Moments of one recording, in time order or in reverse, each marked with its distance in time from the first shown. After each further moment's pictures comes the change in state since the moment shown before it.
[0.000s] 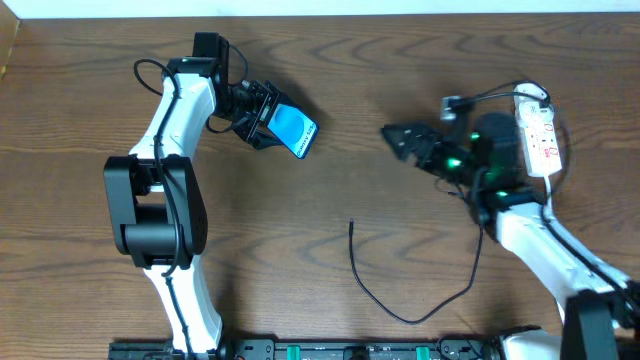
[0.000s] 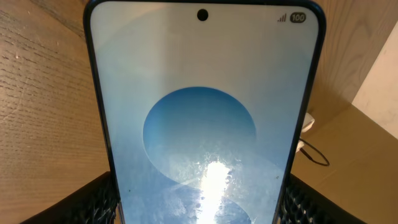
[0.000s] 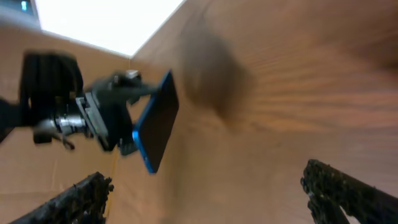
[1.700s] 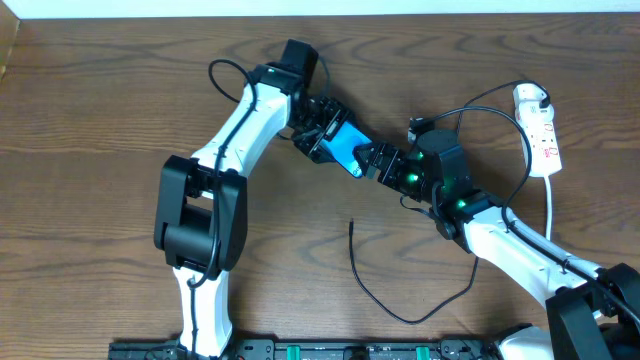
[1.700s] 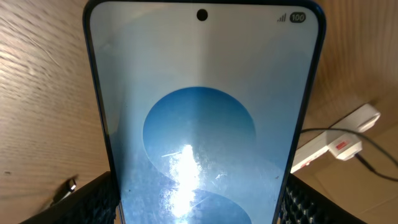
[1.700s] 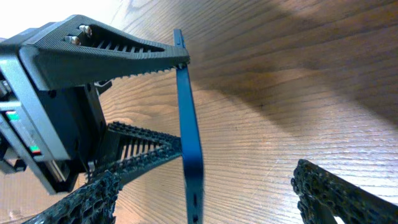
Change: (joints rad) left arm -0.316 0.000 0.000 0.069 -0.165 -0.266; right arm 0.208 0.032 0.000 -0.107 0.304 0.103
